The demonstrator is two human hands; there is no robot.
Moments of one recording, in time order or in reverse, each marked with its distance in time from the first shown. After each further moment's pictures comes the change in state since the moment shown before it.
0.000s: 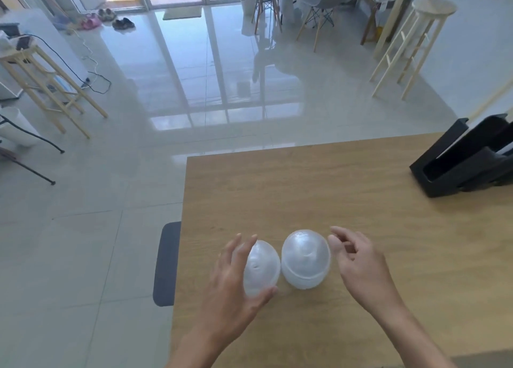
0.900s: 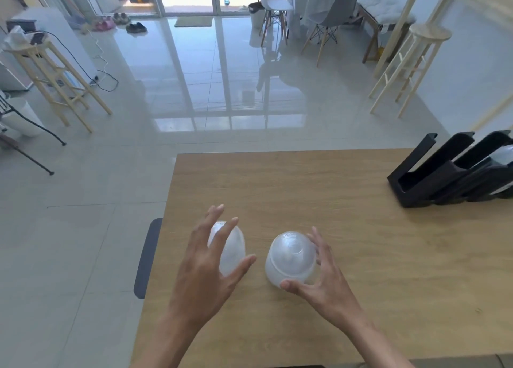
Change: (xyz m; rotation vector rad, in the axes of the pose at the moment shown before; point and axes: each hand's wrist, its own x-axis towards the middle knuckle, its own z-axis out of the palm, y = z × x) left_hand 0.006 0.053 0.003 0.132 0.358 0.218; right_hand -0.009 0.072 -0.010 0.023 -0.257 -0.187
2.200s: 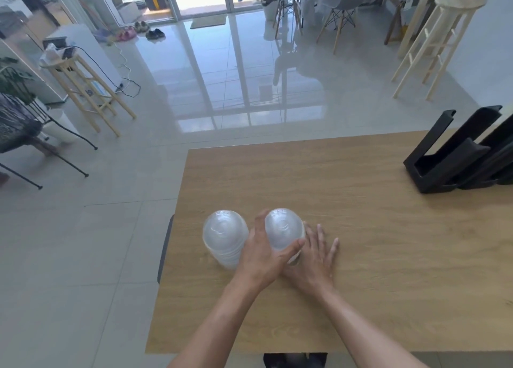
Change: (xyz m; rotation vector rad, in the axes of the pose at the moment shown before) left_hand 0.014 0.042 0.099 -0.261 -0.343 -0.572; right_hand 0.059 0.080 0.077 -0.558 0.035 0.059
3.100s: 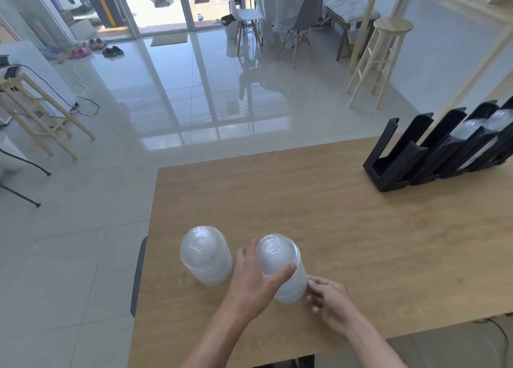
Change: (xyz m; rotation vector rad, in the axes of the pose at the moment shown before) left_hand -0.026 -0.001 0.006 -0.037 -0.150 0.010; right_hand -0.078 0.037 -0.069 1.387 -0.208 0.784
